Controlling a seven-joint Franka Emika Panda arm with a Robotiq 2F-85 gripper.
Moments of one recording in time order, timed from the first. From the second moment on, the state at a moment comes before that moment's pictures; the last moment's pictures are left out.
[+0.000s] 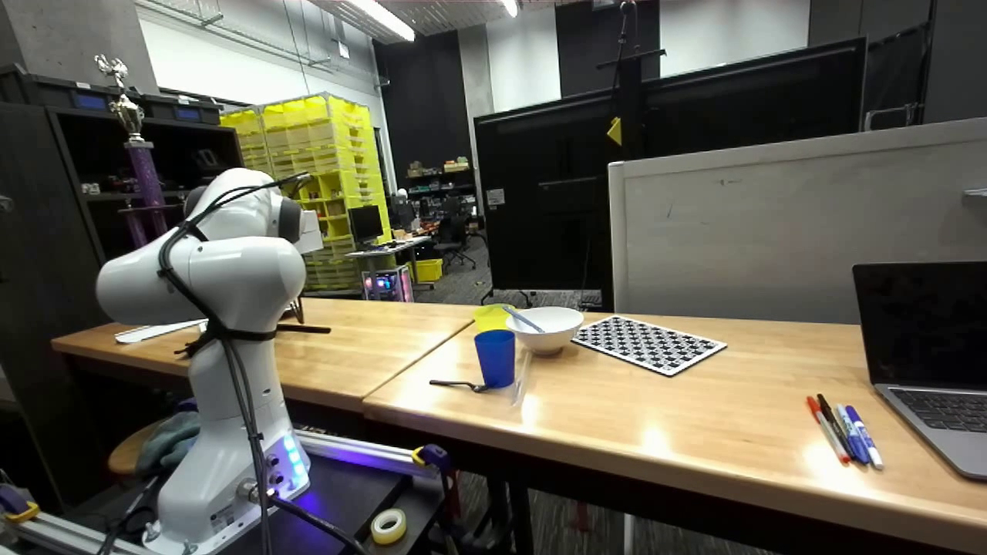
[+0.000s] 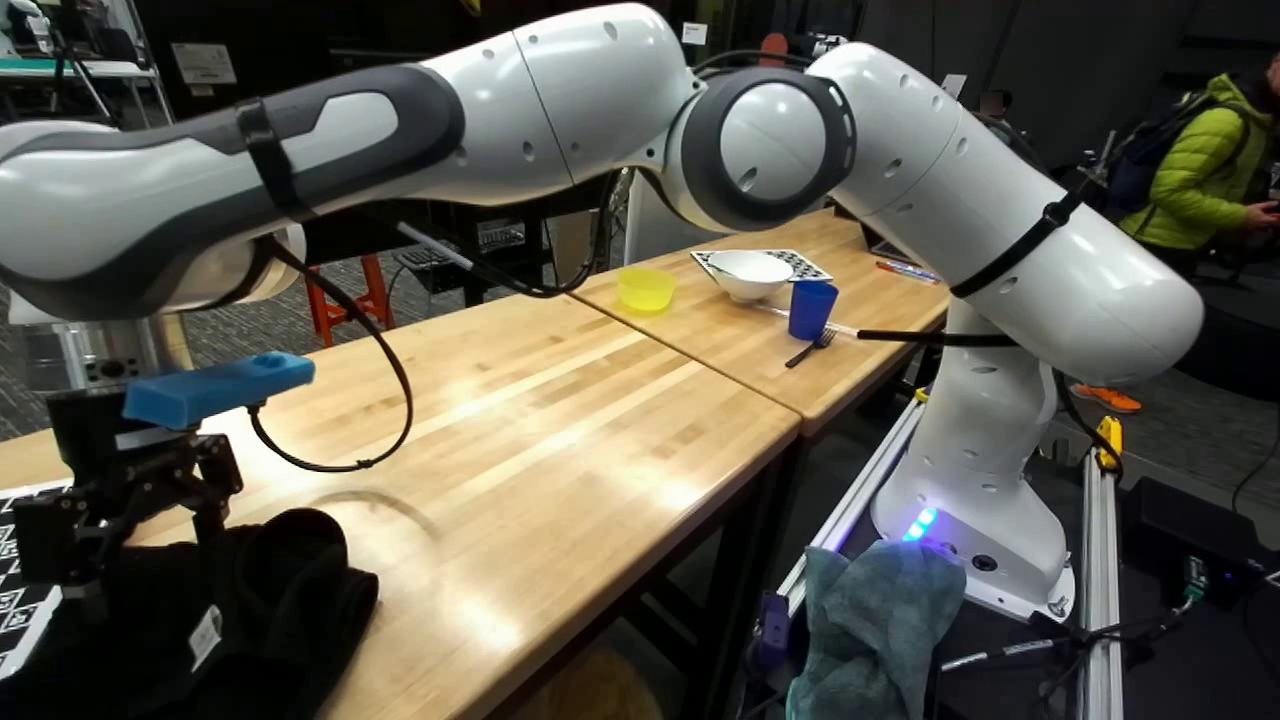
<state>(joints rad) 0.61 1.06 0.32 -0.93 0.10 1.89 0.11</state>
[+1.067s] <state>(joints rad) 0.58 1.07 0.29 -0.88 0.10 1.92 0.21</state>
